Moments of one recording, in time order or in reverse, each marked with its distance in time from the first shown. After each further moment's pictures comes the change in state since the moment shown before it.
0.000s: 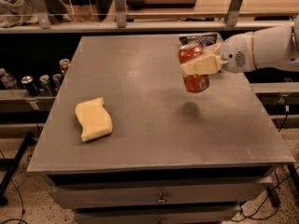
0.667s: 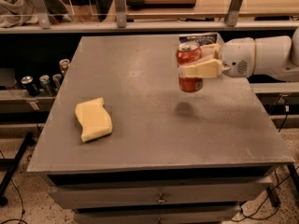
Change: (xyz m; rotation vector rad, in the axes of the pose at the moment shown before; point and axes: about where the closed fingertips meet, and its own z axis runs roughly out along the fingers) arm -0.007 0.014 0.002 -0.167 -0.191 -0.156
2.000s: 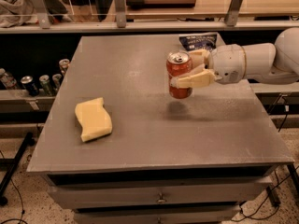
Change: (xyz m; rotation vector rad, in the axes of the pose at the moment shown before) arm 0.007 0.026 0.022 -0.196 -0.087 -0.192
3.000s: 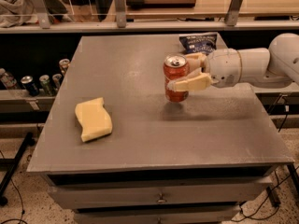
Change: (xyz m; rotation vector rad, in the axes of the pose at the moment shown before) arm 0.005 0.006 0.010 -0.036 -0.036 0.000
